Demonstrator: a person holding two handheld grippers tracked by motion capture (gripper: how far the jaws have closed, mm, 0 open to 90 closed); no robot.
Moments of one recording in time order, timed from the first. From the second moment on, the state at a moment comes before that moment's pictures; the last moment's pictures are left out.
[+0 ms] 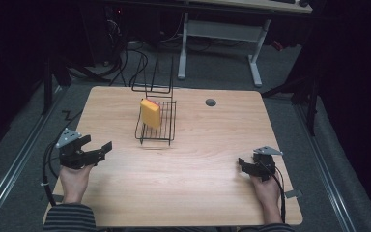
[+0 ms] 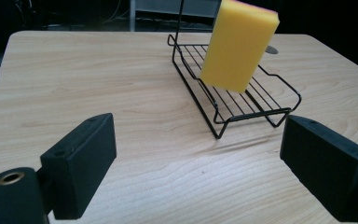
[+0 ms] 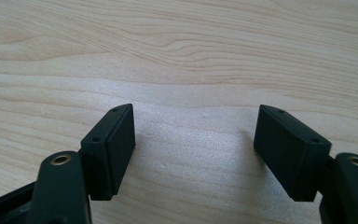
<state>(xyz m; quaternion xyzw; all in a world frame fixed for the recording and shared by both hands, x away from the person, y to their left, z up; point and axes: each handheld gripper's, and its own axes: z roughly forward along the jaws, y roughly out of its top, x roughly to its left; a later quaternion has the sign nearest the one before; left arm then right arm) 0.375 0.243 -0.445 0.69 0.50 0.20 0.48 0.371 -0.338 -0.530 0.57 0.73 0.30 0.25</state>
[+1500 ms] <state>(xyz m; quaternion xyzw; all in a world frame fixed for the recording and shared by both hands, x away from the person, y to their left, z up) 0.391 0.233 -0.499 0.71 0.53 0.18 0.42 0.371 -0.338 -0.530 0.56 0.73 0.30 0.25</state>
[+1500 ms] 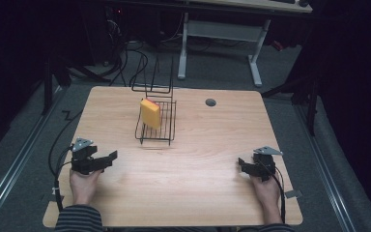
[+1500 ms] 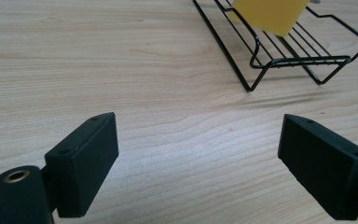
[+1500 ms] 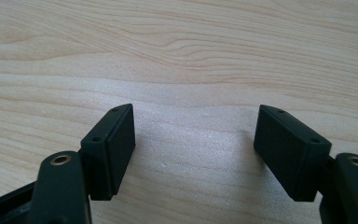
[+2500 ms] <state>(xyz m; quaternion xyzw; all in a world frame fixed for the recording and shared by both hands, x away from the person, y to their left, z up) 0.408 0.218 -0.520 0.72 0.54 0.20 0.38 0.371 -0.338 -0.530 0.56 0.73 0.30 0.25</state>
